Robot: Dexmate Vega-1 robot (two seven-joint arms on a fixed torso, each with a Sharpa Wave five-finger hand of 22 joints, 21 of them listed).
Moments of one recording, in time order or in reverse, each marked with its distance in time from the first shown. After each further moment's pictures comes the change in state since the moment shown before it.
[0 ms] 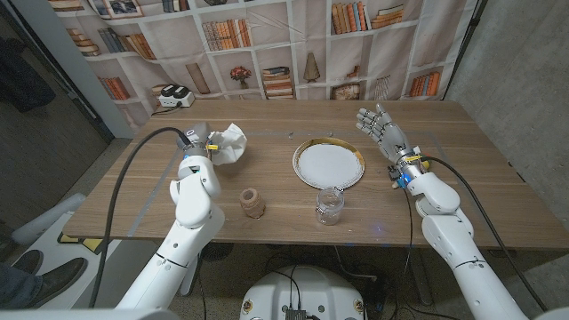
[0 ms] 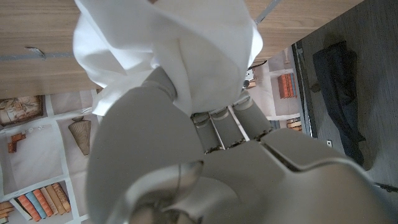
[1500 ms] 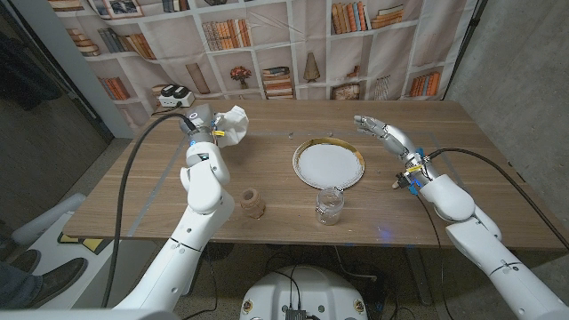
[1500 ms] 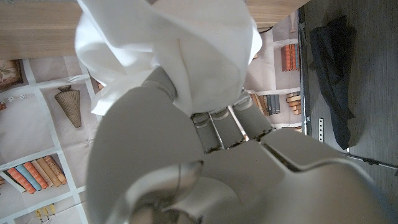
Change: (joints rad) left arm -0.092 -0.046 0.035 0.050 0.044 -0.002 0.067; left_hand -0.001 -0.001 0.004 -0.004 -0.003 0.009 -0.009 0.000 -0.012 -0.005 -0.005 0.000 0.033 0.000 0.000 -0.009 0.024 -0.026 0.001 0.026 0.000; right arm -0.046 -0.264 -0.090 -0.019 -0.318 0.232 -0.236; right_hand -0.035 -0.013 -0.022 0.011 0.013 0.016 -0.035 -0.004 0.000 0.014 -0.036 0.000 -0.003 0.043 -0.025 0.000 0.000 0.043 0.000 0.000 -0.003
